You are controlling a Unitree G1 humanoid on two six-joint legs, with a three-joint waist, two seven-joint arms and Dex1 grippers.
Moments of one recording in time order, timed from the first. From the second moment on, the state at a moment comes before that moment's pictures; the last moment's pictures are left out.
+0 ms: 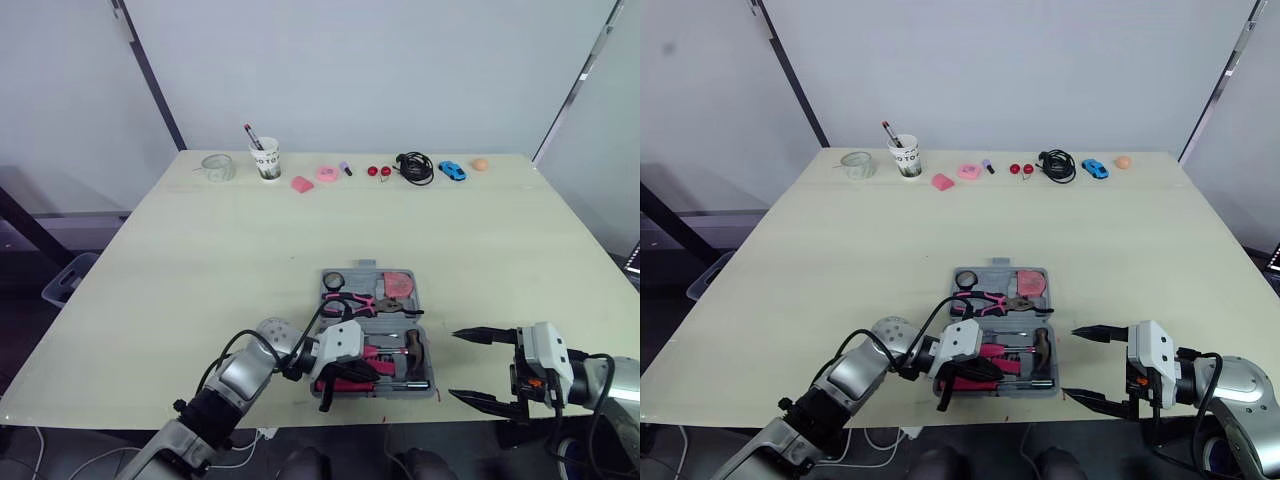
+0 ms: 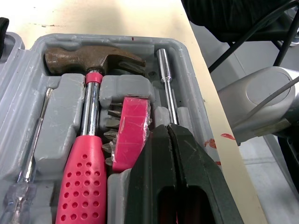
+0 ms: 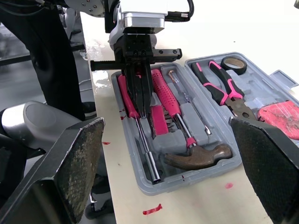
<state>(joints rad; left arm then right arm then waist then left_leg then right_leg) -0.37 0.49 -0.48 0.13 -0.08 0.15 -1.20 0.16 -0.74 -0.08 -0.30 0.49 0.05 1.19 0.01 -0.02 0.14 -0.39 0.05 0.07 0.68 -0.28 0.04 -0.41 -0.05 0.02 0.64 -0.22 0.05</state>
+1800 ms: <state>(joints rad) 0.19 0.70 0.27 -0.05 -0.38 0.23 -0.97 0.13 -0.59 -0.19 0.00 0.40 0.04 0.92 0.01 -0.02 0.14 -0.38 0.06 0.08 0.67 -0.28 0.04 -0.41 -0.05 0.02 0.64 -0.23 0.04</state>
